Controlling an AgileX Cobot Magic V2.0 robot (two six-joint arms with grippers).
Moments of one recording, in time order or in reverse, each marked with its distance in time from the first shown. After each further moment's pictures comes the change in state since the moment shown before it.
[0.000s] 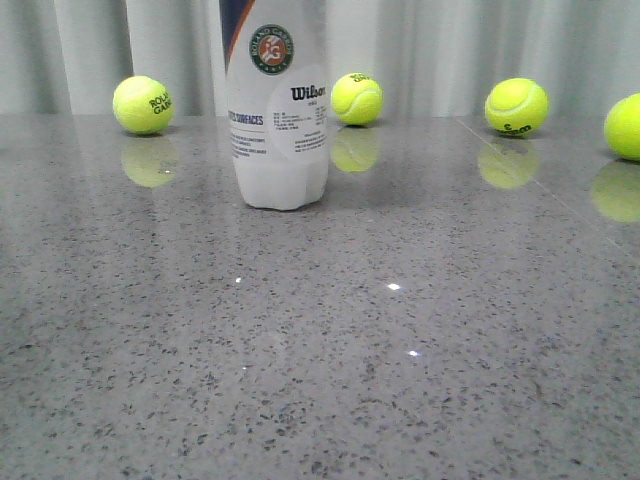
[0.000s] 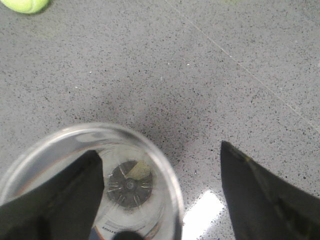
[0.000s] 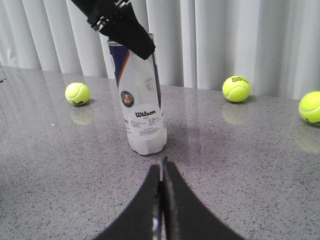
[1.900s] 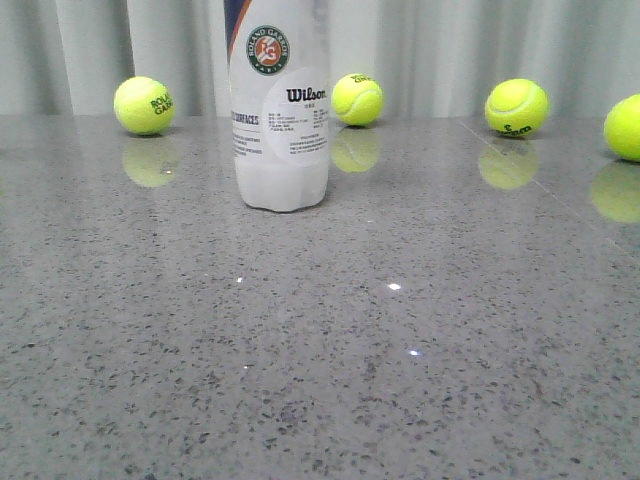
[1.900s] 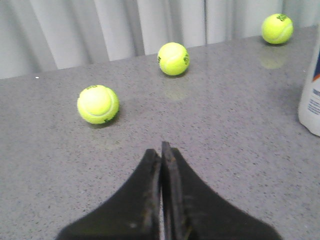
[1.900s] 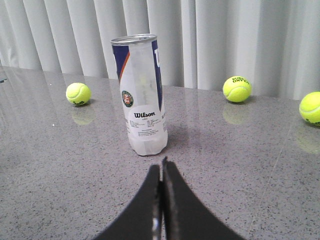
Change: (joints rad) left arm 0.550 -1.444 1.573 0.062 -0.793 0.037; right arm 0.000 0.000 0.000 0.000 0.000 0.000
